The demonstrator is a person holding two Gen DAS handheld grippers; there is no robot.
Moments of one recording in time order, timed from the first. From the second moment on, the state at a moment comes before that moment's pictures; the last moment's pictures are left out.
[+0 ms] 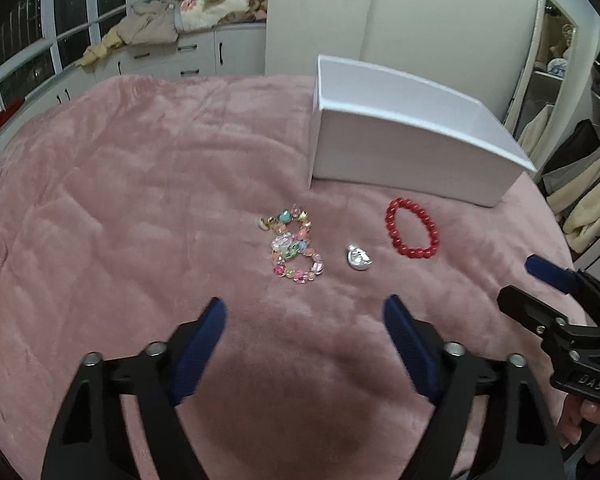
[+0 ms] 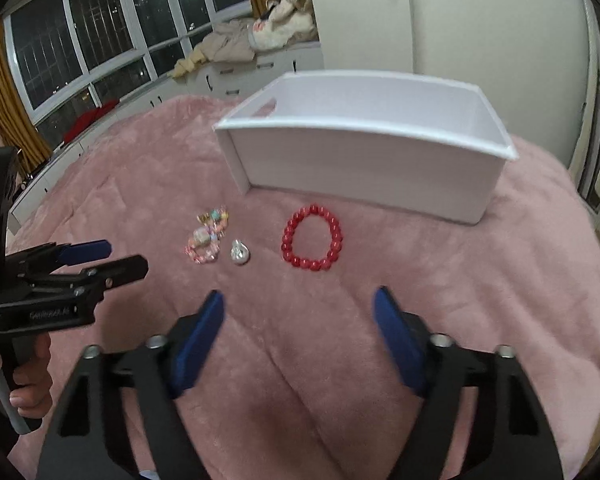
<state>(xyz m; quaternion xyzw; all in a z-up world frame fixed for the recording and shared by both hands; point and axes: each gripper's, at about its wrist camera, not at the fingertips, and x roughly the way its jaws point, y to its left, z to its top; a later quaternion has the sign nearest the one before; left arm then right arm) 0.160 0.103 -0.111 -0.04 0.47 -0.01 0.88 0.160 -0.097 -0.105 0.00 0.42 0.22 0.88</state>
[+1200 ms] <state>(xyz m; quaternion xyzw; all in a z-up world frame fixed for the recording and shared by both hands) 0.202 0.101 -0.166 -0.08 0.52 0.03 0.85 0.190 -0.145 -0.153 0.06 0.48 0.23 0.84</state>
